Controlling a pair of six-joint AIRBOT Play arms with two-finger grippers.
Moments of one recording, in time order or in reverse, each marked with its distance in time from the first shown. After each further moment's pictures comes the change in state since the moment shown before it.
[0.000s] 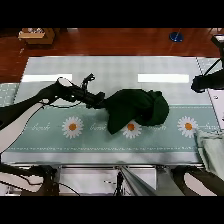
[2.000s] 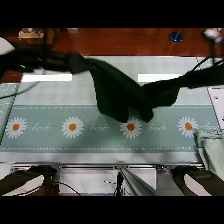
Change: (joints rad) left arm 0.154 0.452 0.313 0.000 -0.132 0.045; right arm 0.122 0.123 0.025 0.151 -0.122 0.018
